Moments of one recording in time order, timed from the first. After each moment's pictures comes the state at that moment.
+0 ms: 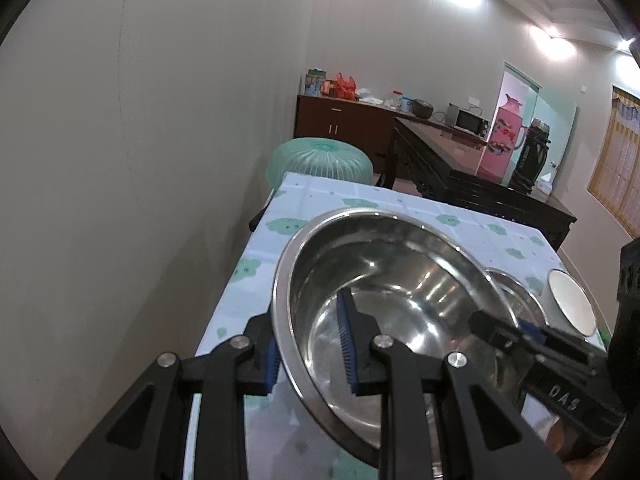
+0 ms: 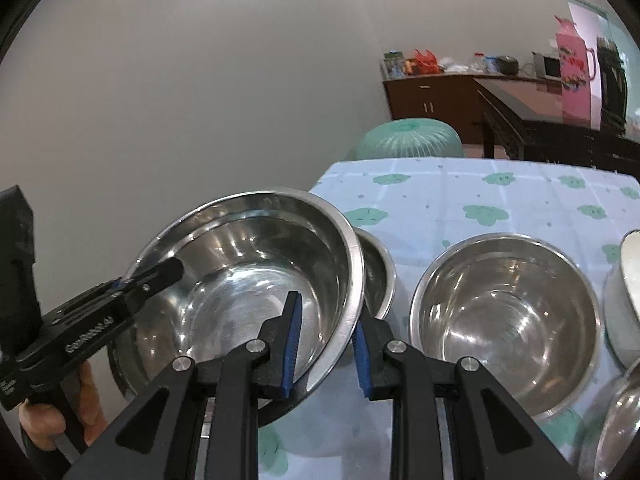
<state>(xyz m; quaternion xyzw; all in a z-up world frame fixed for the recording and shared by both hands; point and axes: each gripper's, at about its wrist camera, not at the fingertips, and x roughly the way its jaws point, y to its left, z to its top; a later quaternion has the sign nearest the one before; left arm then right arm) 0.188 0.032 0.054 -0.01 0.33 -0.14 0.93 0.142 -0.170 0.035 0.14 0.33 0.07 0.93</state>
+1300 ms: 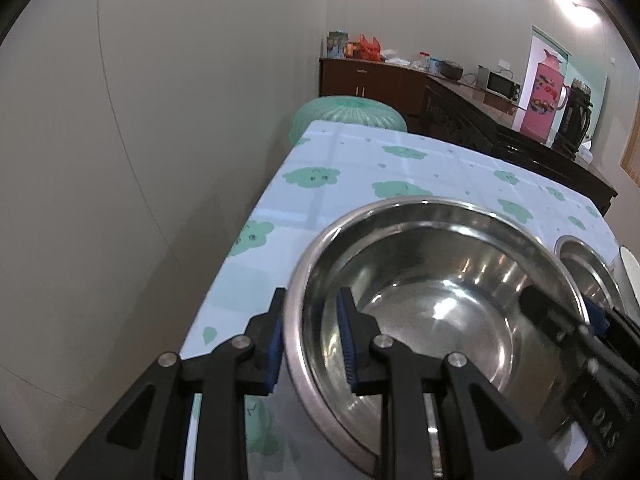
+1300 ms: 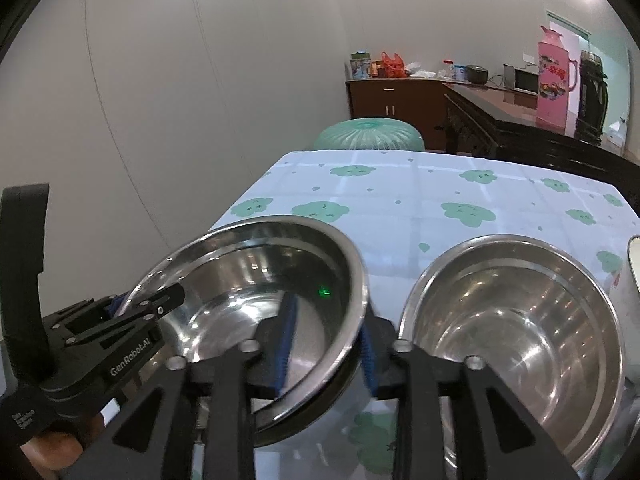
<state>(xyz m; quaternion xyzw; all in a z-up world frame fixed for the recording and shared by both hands) 0.237 0.012 -0.014 0.03 0.38 -0.09 0.92 0.183 -0.150 -0.002 0.08 0.34 -0.01 0.94</state>
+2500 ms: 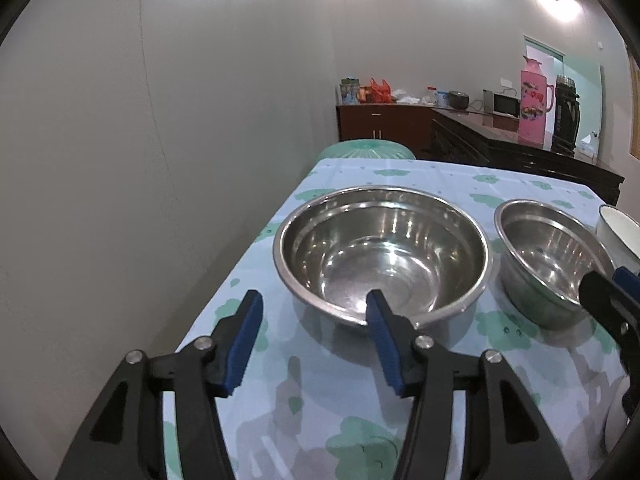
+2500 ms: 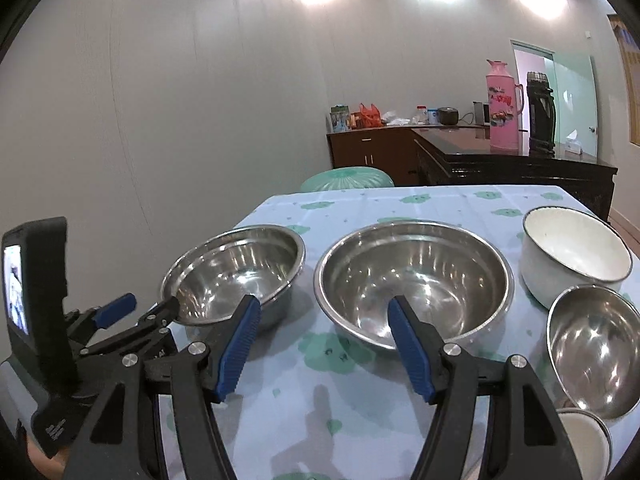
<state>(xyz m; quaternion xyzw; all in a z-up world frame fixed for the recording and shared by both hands) 0.122 -0.007 -0.006 0.07 0.28 -0.04 0.96 0.045 -0.179 0.014 0.10 0.23 -0.05 0.97</state>
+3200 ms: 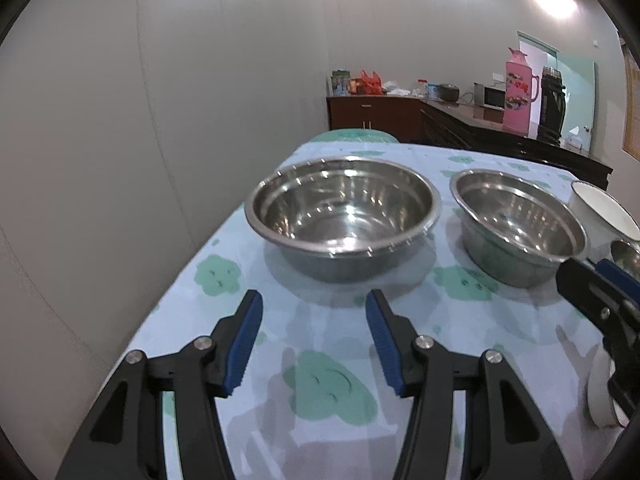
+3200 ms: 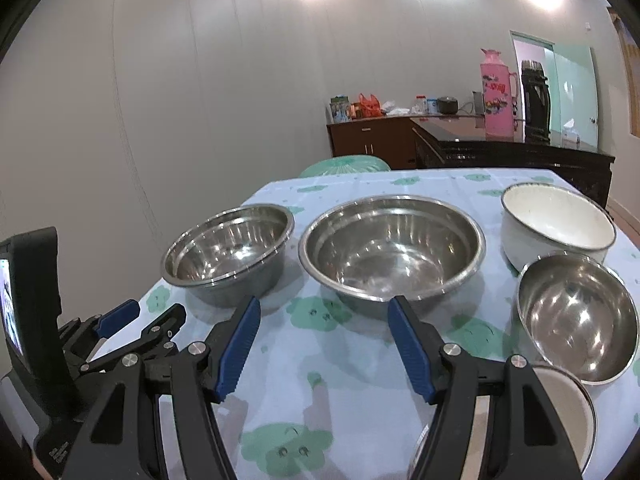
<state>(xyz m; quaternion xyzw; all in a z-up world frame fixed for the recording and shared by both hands) 0.078 -0.027 -0.018 0.06 0.31 -0.06 0.95 0.010 -0.194 0.001 0.11 0.25 -0.04 0.96</state>
